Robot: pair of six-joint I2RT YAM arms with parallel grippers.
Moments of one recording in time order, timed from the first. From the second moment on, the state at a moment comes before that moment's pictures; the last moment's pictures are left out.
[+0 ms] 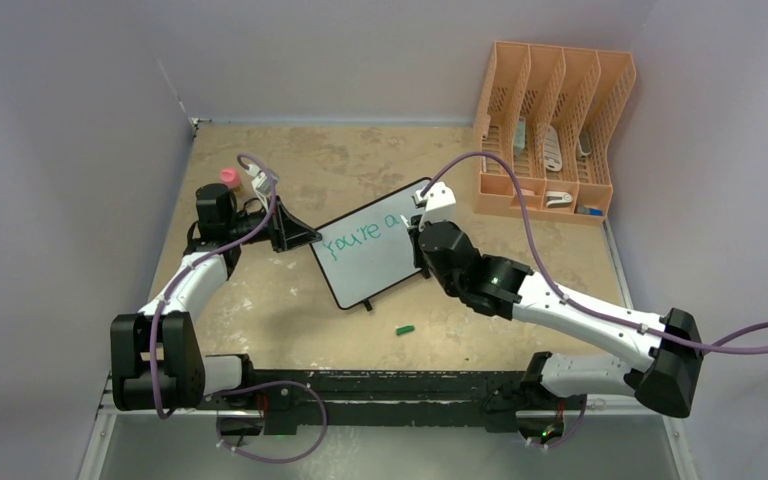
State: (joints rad) left arm 0.05 1.28 0.68 0.16 1.24 -0.21; right arm 1.01 1.19 0.96 -0.27 0.60 0.34
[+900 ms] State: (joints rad) left arm 0.04 1.02 0.42 0.38 1.06 -0.51; right arm 1.06 1.12 0.96 -0.27 0.58 0.34
